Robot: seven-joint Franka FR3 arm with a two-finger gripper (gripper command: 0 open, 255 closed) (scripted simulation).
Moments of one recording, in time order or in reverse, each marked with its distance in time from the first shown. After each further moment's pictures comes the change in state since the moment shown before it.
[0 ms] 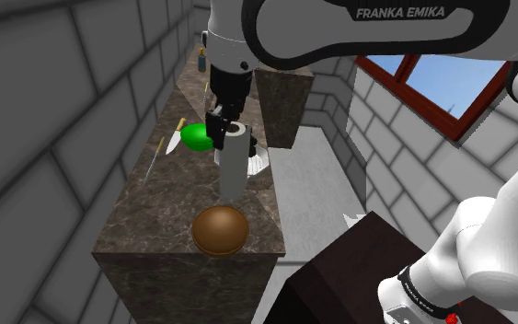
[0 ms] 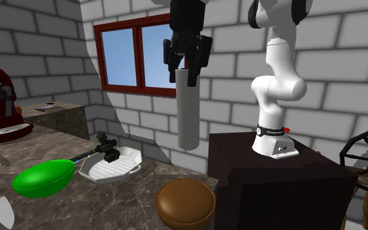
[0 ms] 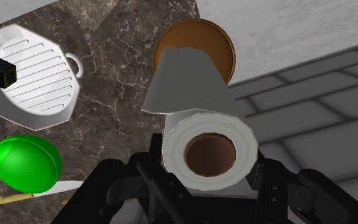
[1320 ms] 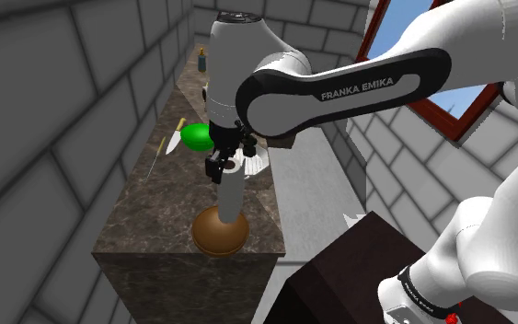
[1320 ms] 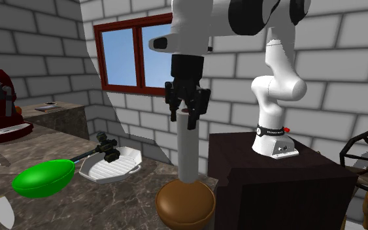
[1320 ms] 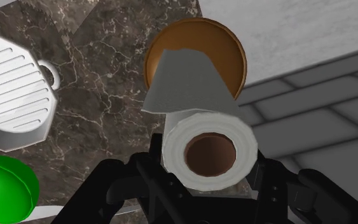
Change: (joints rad) arm 0.001 0.032 -0.002 -0.228 -0.018 0.256 0.027
